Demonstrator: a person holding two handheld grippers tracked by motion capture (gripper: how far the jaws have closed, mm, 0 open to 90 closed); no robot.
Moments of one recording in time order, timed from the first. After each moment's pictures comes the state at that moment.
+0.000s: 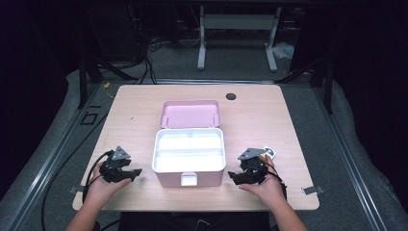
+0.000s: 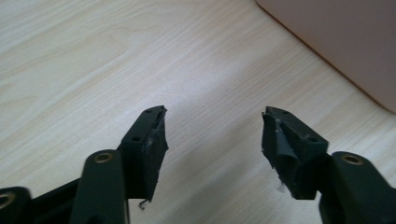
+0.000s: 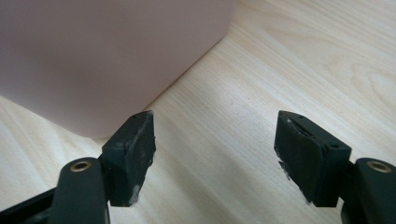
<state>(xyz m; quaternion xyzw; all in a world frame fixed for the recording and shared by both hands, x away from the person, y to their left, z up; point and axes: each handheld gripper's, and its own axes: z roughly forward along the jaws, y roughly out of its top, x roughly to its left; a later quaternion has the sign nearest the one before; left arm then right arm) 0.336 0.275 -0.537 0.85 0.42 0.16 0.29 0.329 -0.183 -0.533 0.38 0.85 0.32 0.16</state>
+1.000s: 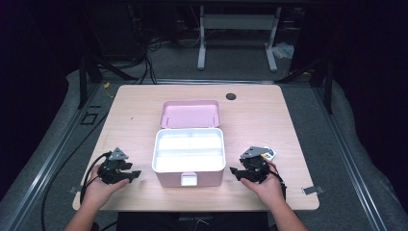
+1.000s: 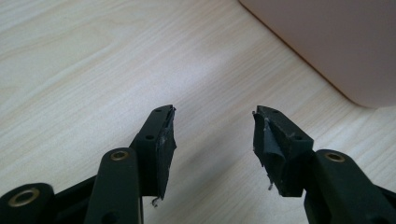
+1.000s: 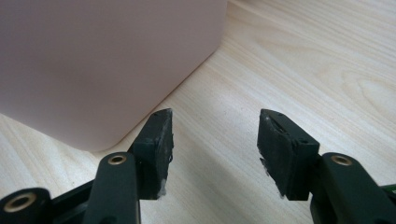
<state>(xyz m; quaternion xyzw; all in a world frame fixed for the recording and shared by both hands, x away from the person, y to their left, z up) 0.329 0.276 -0.531 0.85 0.42 0.14 0.30 0.331 -0.189 -0.532 0.39 0.83 0.35 0.16</state>
